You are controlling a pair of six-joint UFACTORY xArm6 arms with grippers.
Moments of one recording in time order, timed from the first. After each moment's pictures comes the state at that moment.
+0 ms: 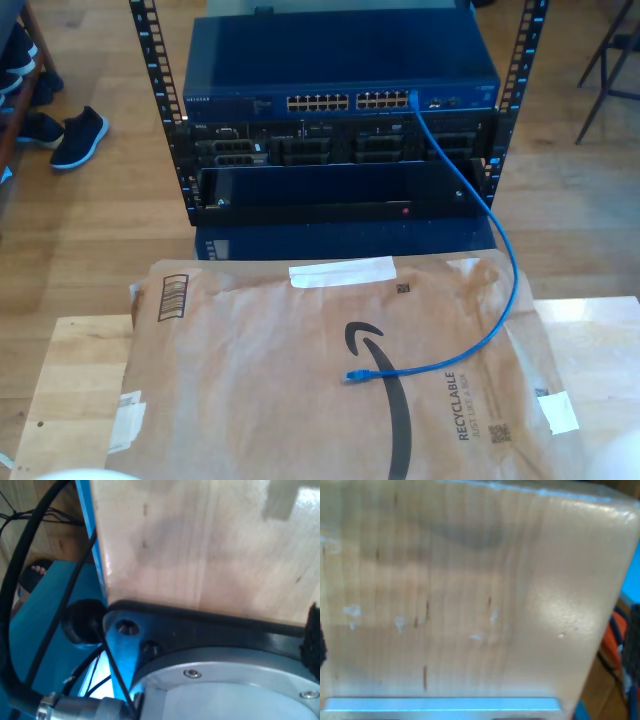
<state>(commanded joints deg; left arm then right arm) 90.9 -32.2 -5.0 10.8 62.9 -10.6 -84.0 -37.0 -1.3 -6.2 50.3 6.6</state>
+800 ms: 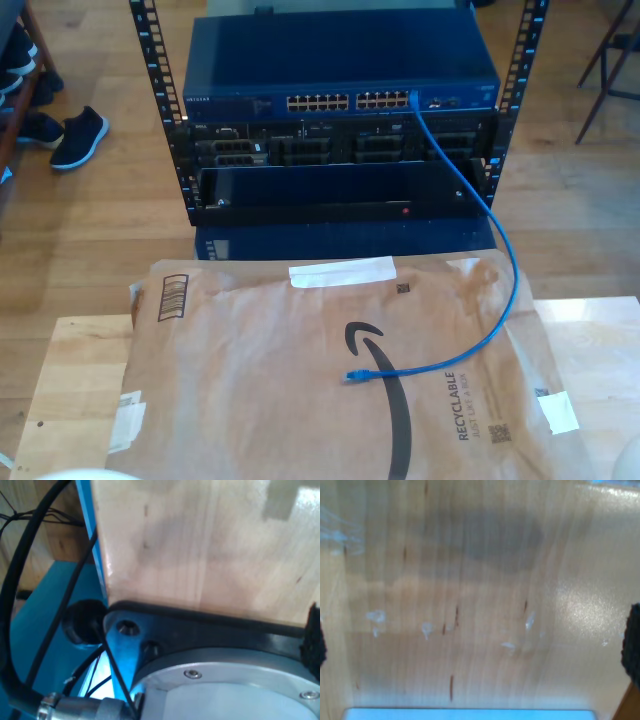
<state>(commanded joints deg) 90.9 -32.2 -5.1 10.8 62.9 -10.6 -83.7 -37.0 -1.3 -6.2 49.7 6.6</state>
